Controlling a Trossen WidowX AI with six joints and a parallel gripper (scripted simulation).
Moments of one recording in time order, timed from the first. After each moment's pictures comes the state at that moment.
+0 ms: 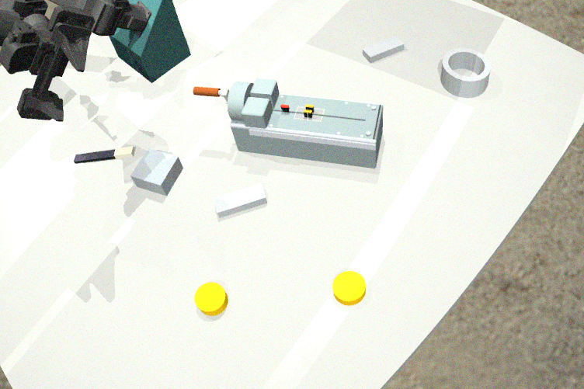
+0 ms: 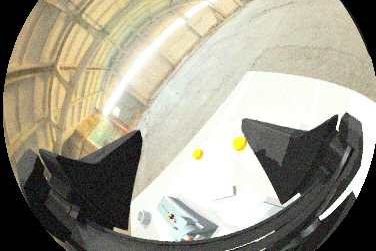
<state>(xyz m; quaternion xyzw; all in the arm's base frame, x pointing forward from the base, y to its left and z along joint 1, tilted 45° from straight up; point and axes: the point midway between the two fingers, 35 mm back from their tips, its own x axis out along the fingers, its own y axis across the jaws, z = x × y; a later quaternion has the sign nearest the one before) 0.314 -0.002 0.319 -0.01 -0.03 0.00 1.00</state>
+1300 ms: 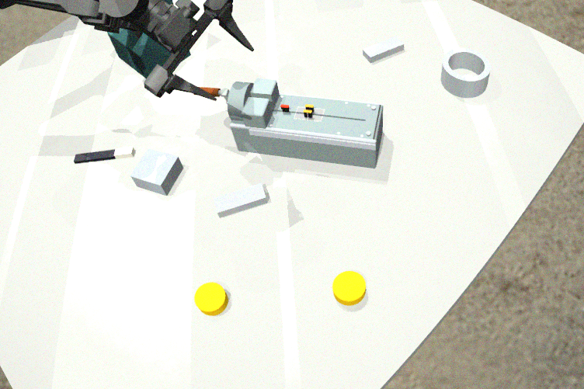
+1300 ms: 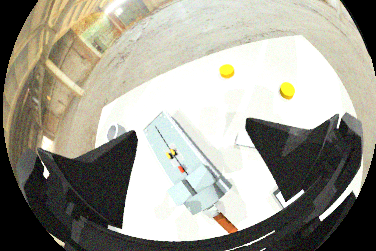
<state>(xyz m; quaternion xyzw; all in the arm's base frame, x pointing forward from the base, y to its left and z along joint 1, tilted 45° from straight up) 0.398 0.110 0.137 -0.20 0.30 0.02 0.93</state>
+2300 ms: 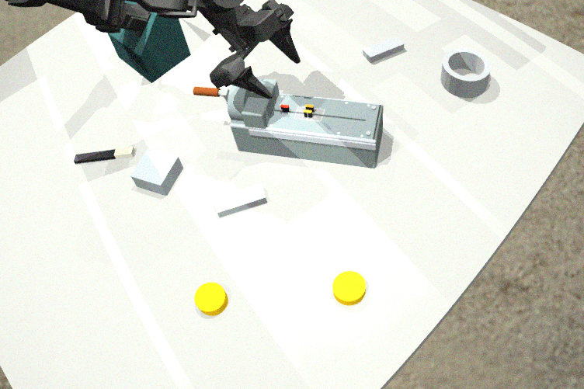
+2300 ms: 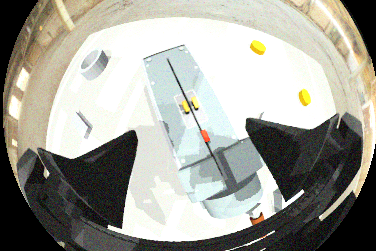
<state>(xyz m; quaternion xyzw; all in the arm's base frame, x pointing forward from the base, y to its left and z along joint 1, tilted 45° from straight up) 0.390 0.121 0.002 -0.41 0.40 0.00 0.82</state>
